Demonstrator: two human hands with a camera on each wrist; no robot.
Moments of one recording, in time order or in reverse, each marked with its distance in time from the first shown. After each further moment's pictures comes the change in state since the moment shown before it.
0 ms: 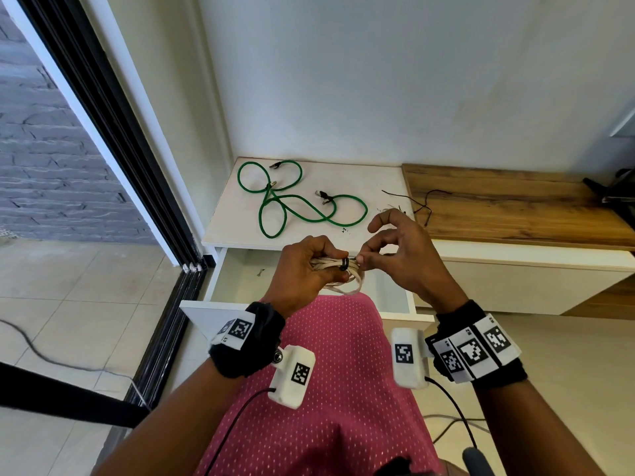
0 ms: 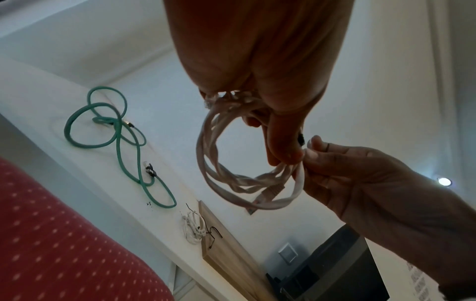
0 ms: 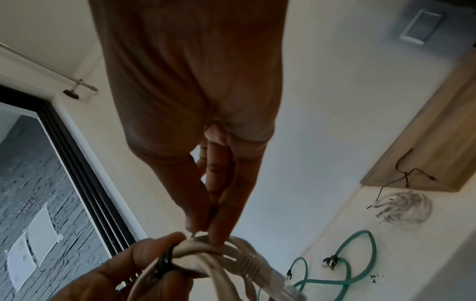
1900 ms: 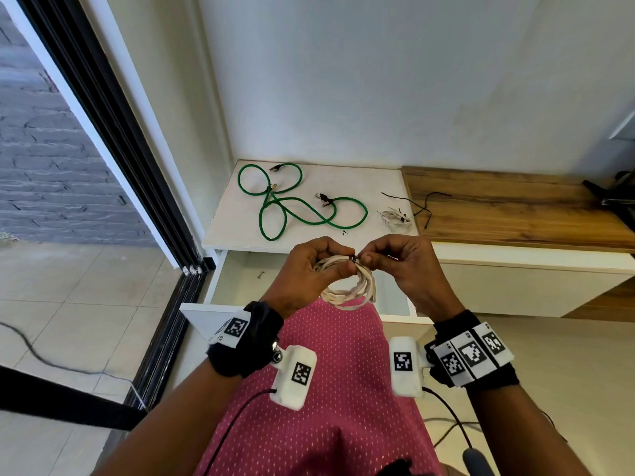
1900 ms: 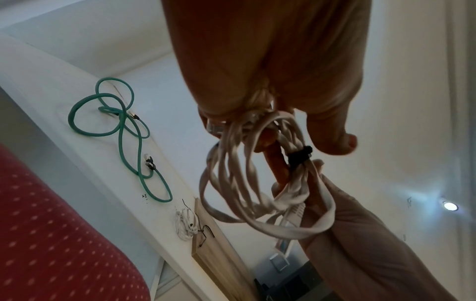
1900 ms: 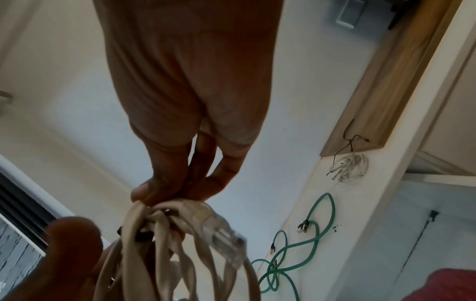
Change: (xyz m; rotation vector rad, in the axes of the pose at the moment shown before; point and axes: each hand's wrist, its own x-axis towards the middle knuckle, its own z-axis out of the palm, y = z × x) left_hand 0.004 0.001 0.000 -0.236 -0.145 0.013; right_hand -0.001 0.028 0.003 0.327 -0.031 -0.148
